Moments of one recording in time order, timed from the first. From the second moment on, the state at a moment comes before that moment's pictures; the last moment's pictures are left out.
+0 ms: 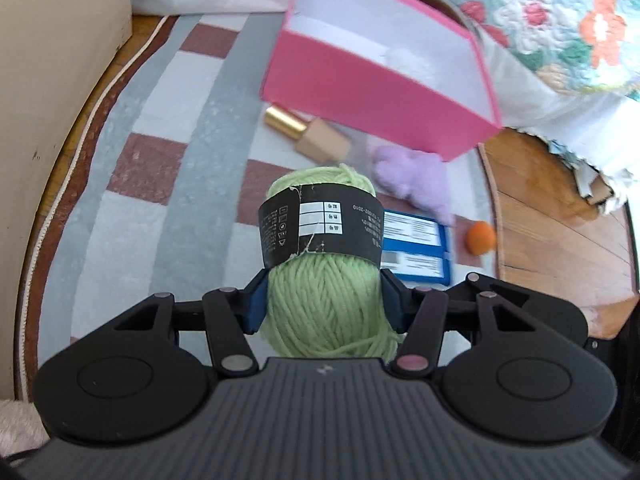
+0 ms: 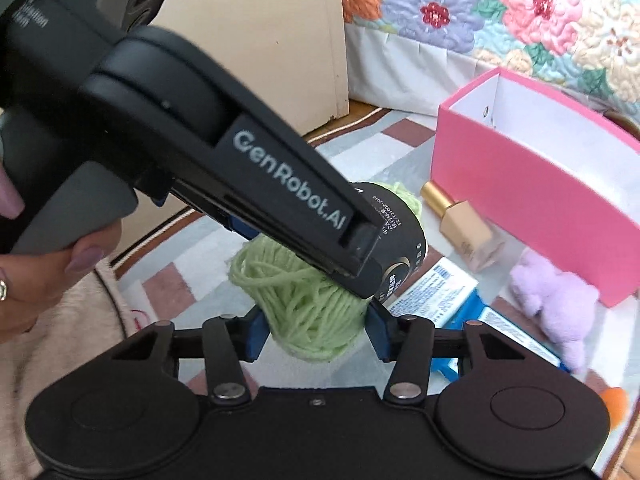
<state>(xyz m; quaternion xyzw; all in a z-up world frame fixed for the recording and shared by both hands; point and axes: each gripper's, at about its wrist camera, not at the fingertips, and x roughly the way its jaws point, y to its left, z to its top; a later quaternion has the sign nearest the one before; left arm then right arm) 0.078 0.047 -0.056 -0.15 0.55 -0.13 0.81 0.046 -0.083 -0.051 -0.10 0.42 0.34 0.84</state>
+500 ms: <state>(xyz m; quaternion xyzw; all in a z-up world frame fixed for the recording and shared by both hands) 0.097 0.004 0.055 -0.11 0.50 -0.21 0.83 0.038 -0.129 0.056 -0.10 0.36 0.30 0.88</state>
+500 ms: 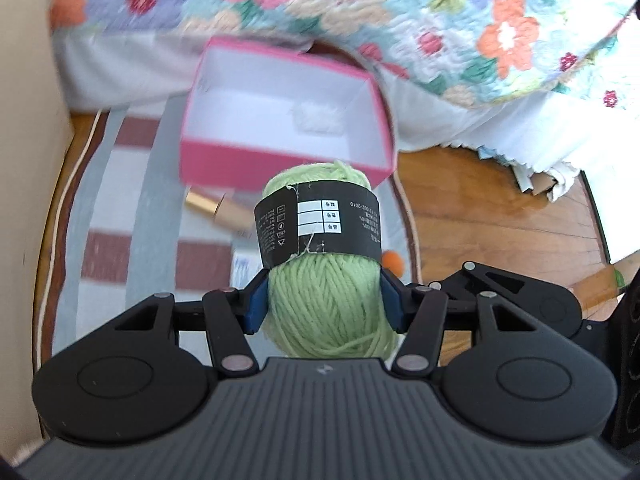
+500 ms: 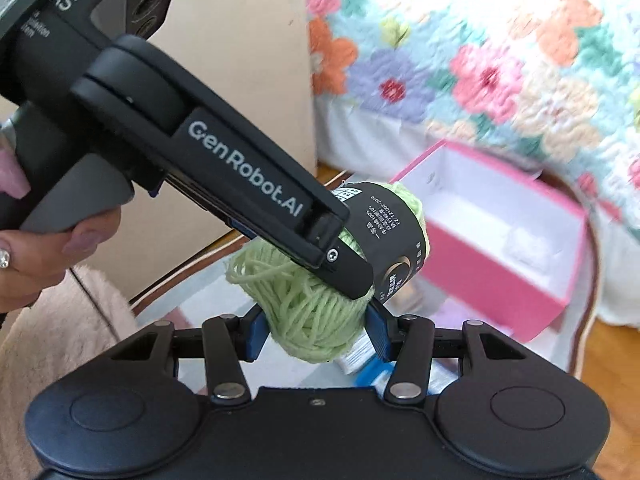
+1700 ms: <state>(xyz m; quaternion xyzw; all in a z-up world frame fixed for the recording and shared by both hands) 0.355 -0.093 -0.075 -0.22 0.55 -0.22 0.78 0.276 -0.214 -0.027 -0.09 0.45 0.21 0.86</state>
